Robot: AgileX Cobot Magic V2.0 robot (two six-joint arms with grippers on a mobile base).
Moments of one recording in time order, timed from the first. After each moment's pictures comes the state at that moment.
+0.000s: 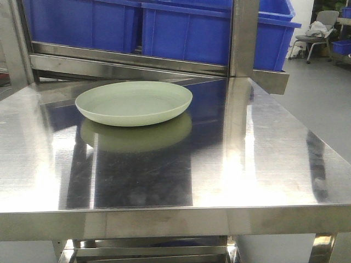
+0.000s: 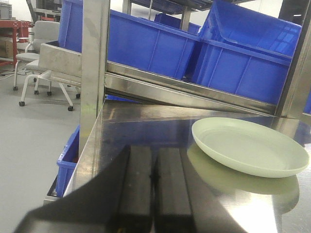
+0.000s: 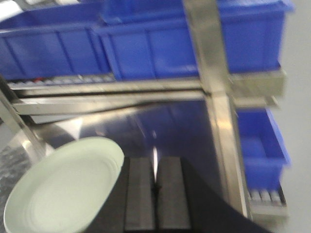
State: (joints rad) left arm -0.09 0.00 0.01 -0.03 0.03 -0.11; right arm 0.28 1.10 -0.61 0.03 -0.32 0.29
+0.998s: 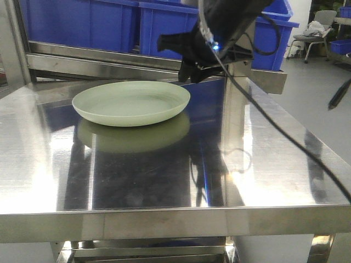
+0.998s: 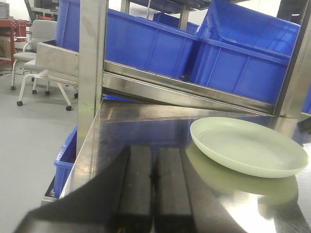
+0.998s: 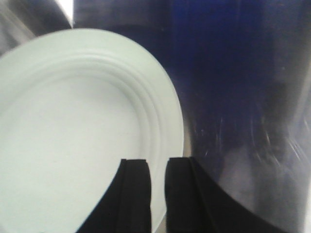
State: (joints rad) left arm -0.09 0.00 0.01 -0.03 0.03 -0.11; right arm 0.45 2.04 -1.57 0.06 0.29 0.26
